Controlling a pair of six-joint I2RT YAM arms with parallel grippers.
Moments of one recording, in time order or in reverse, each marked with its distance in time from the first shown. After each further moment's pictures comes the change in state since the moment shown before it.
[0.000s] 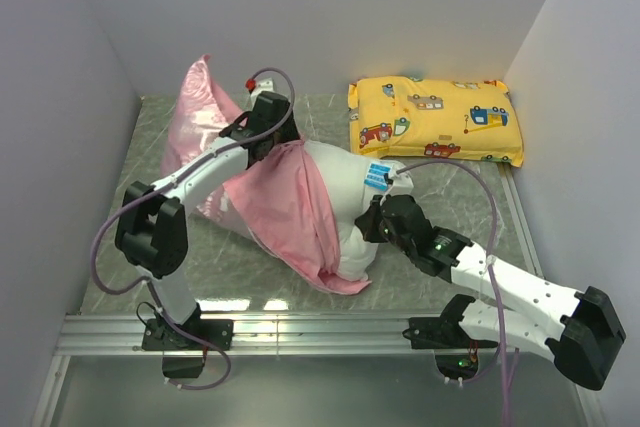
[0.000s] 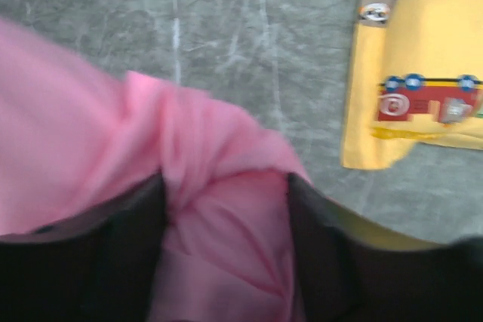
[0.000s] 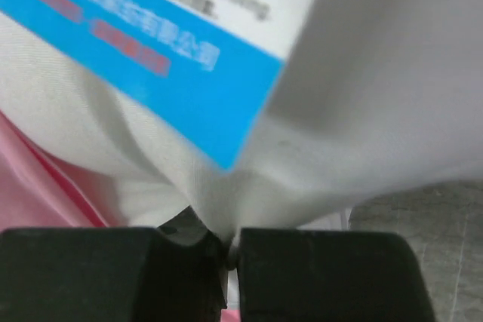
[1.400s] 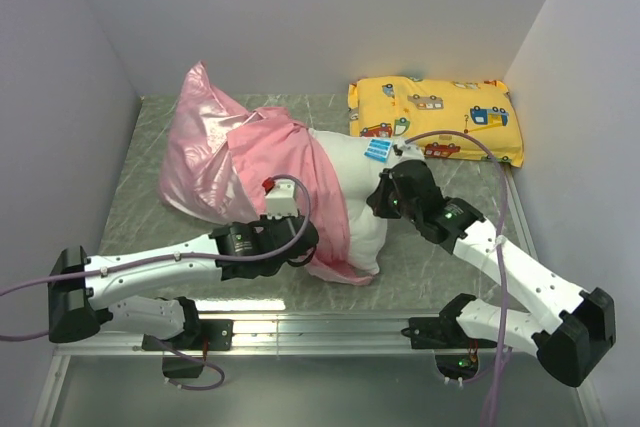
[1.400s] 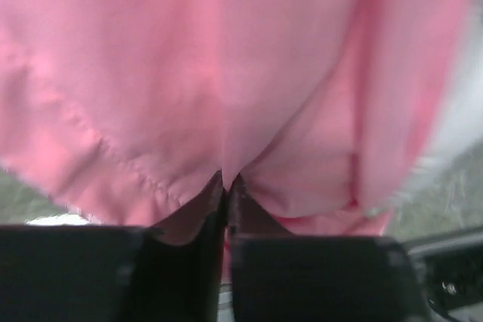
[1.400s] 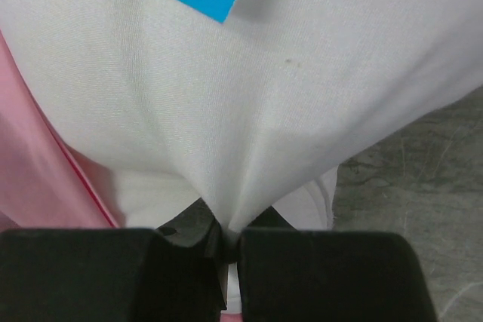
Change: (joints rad) left arm -0.715 -0.560 -0.470 -0.312 -0.373 -0.373; right arm -0.141 0.092 0.272 -0.254 -0.068 -0.083
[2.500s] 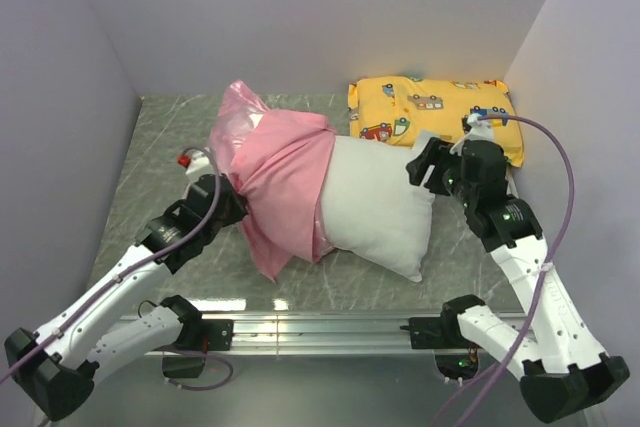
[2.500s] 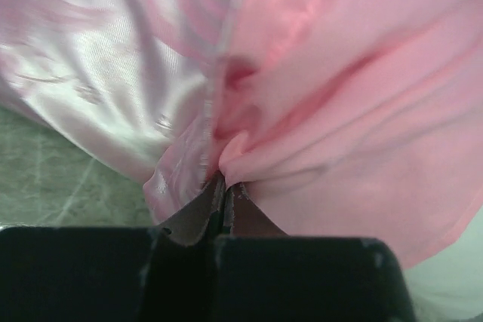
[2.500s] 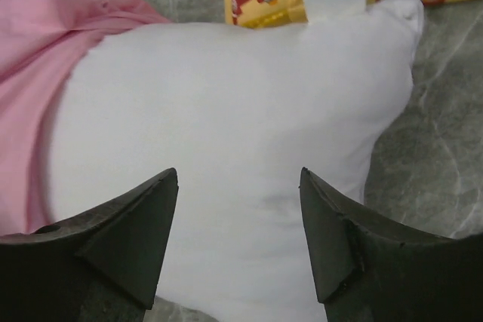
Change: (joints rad) left arm 0.637 -0.366 -0.168 0.090 0.261 0.185; right arm -0.435 -0.162 0.151 -0.148 -0.153 -0.135
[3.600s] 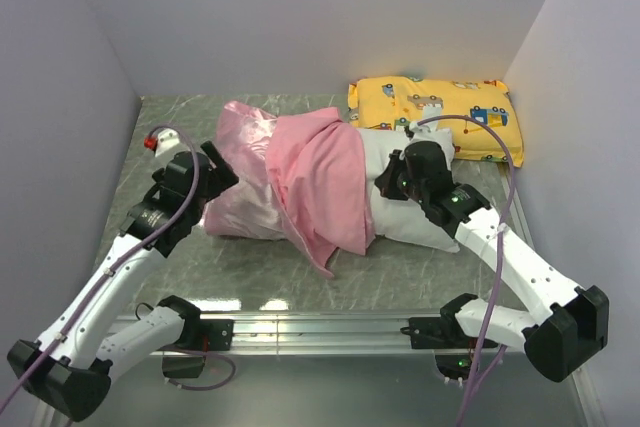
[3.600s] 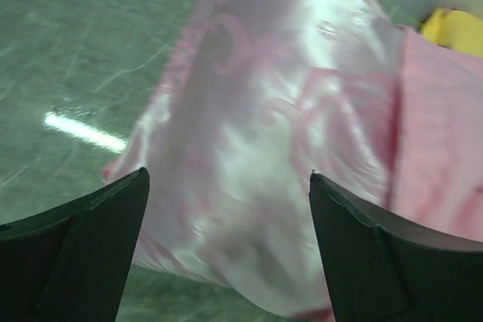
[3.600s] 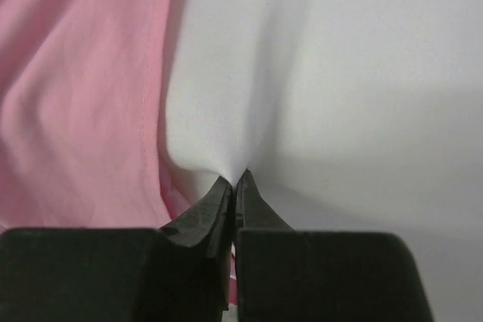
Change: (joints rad) left arm 0.095 0.078 0.179 -0.045 -0.126 0.058; right arm 0.290 0.206 -0.076 0.187 0.057 0.081
